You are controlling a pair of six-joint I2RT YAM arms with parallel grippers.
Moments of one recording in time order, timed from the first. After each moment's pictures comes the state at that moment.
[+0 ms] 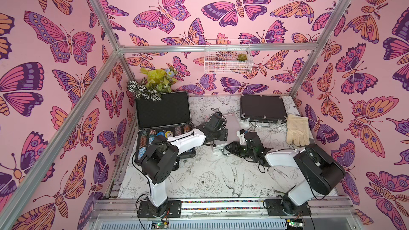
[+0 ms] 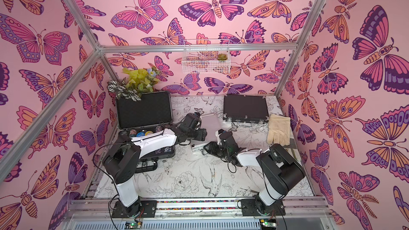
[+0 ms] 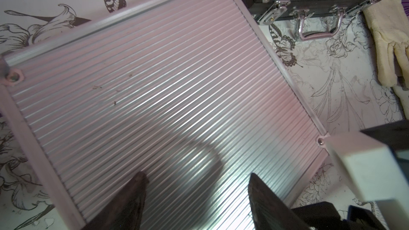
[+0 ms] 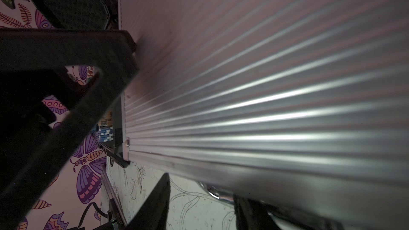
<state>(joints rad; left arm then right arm) -0.71 1.84 1.23 -0.24 0.00 -0.43 0.59 1.57 0.56 0.38 -0.35 0.91</state>
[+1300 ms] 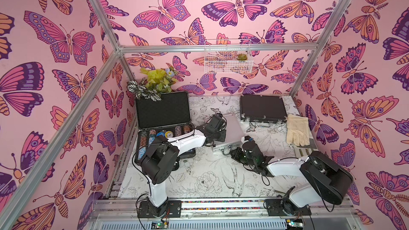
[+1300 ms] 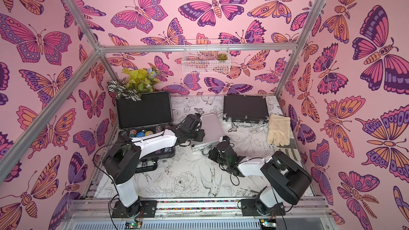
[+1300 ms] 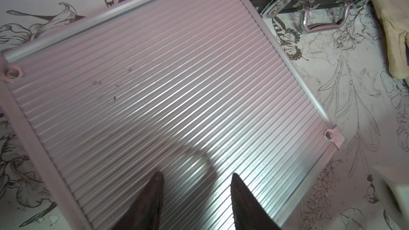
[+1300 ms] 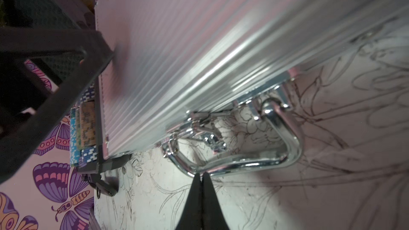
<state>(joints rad) -0.72 1.84 1.21 -0.24 -0.02 -0.40 0.73 1.52 0.44 0.43 -0.02 1.12</state>
